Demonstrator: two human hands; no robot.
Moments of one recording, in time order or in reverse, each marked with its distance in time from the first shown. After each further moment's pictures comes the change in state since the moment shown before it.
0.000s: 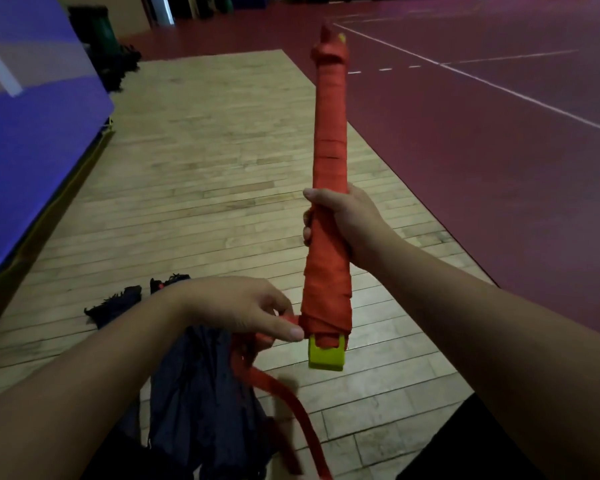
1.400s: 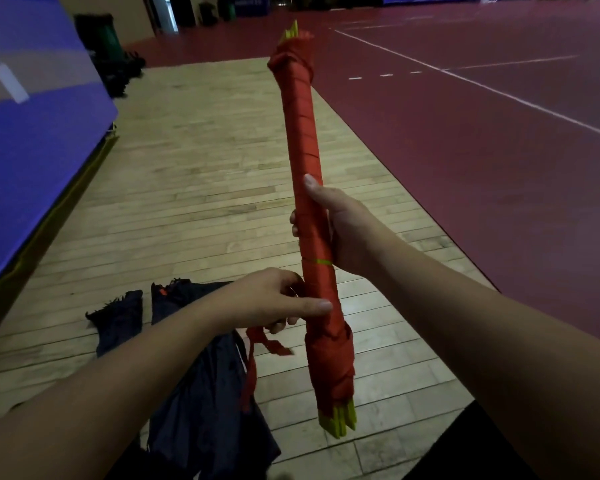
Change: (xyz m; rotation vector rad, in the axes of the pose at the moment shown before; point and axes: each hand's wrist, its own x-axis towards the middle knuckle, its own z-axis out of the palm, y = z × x) left_hand 0.025 0.009 0.015 -0.277 0.313 0.024; right_hand -0.004 -0.005 0.005 0.004 -0.109 0.104
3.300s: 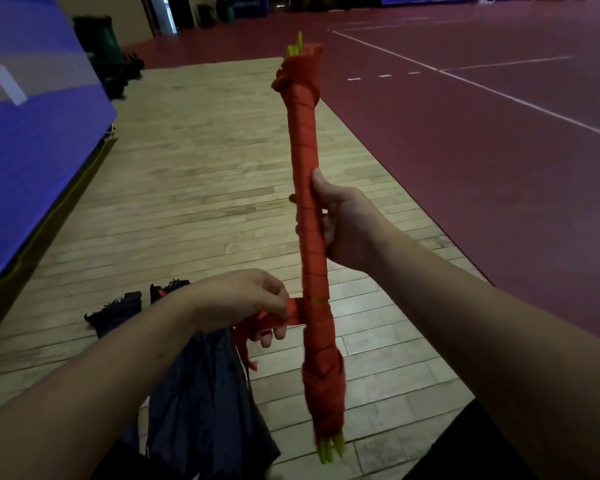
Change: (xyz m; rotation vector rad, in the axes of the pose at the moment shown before) left_hand -0.010 0.001 -0.016 -0.135 -0.134 -0.171; right_hand -0.002 -0.009 0.001 0.090 0.088 0.123
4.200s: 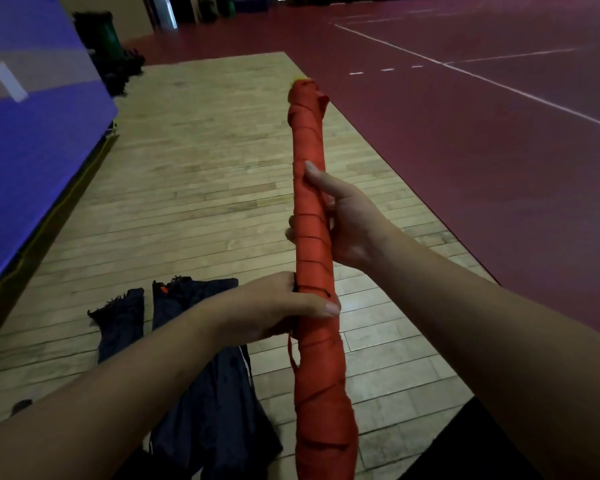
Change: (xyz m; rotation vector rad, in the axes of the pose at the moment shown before) left_hand 0.000 0.011 0.035 -0.217 -0.049 0.227; right_hand 0.001 0.002 0.001 0.145 -0.128 -0.011
